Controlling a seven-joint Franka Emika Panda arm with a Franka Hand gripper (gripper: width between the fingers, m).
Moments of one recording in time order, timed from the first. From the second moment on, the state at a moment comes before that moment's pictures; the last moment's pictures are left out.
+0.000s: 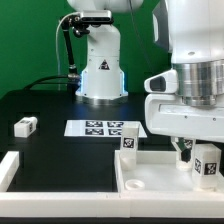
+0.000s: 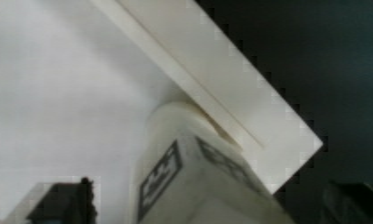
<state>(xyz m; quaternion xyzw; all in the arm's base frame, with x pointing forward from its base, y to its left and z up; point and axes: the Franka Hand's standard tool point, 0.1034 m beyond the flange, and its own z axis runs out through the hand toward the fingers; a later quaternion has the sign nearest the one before) 0.677 0.102 0.068 -0.94 0.34 -0.01 0.09</state>
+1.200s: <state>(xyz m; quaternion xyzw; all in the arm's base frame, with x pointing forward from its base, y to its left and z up) 0.681 0.097 0.075 -0.94 0.33 -0.03 0.06</state>
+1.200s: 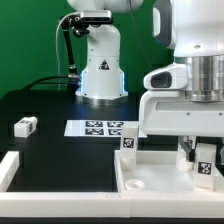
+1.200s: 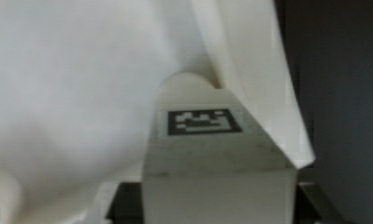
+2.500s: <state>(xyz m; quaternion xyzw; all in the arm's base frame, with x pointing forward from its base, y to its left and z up) 0.680 0.113 0.073 -0.94 0.32 -0.02 0.07</state>
